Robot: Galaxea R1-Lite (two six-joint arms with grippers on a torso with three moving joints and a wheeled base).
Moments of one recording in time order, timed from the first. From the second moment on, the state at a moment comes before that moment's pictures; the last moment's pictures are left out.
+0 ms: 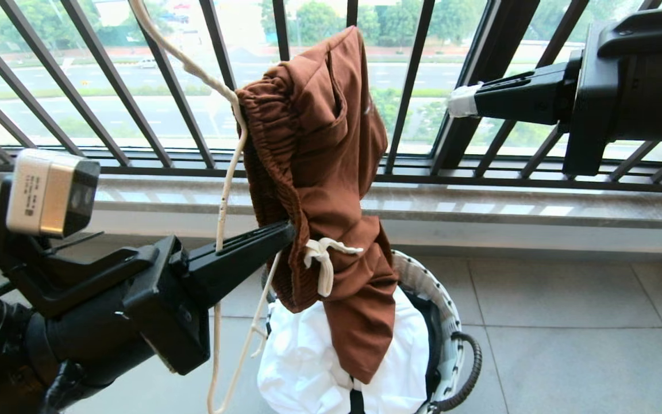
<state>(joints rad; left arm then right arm) -0.72 1.35 -0.39 -1.34 -0.35 -0.42 0.62 1.43 -1.52 0.20 0.26 -0.37</state>
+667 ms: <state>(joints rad) -0.71 1.31 -0.27 -1.40 -0.55 -0.43 0.60 1.48 -1.64 0.34 0.31 -0.44</state>
